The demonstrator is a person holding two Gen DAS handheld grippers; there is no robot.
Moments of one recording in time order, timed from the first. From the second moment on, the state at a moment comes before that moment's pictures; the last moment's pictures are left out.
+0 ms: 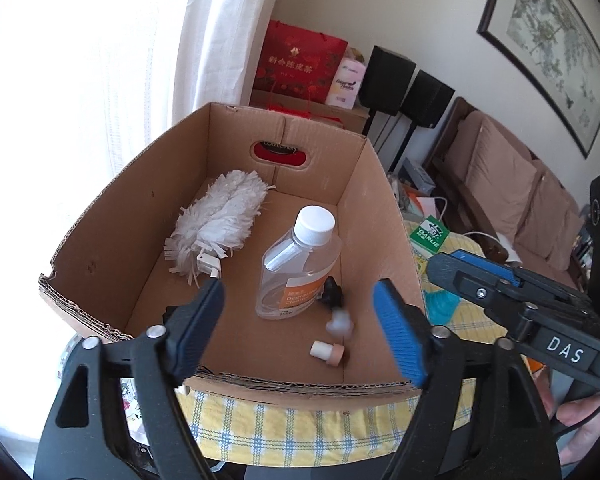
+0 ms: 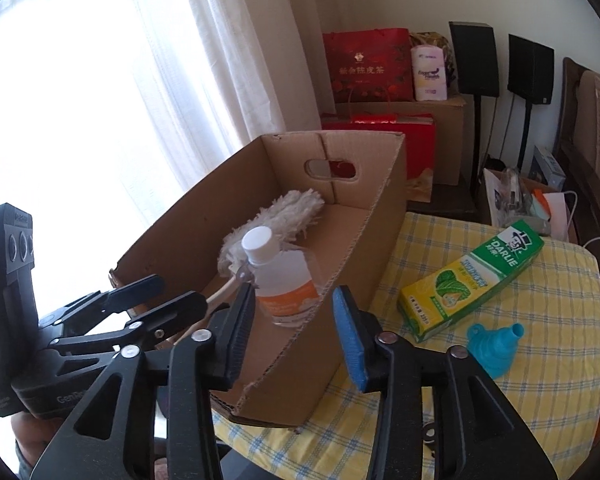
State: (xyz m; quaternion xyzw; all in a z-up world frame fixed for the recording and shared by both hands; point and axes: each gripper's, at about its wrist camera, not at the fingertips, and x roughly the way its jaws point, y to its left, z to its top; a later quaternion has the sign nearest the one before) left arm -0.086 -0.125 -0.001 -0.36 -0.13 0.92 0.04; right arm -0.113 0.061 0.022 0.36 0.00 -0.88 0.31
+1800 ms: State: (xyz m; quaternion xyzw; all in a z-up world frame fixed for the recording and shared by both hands) left arm -0.063 0.034 0.009 -0.33 -0.08 0.92 0.18; right arm -0.113 0.249 0.017 0.34 -0.01 -0.93 0.12
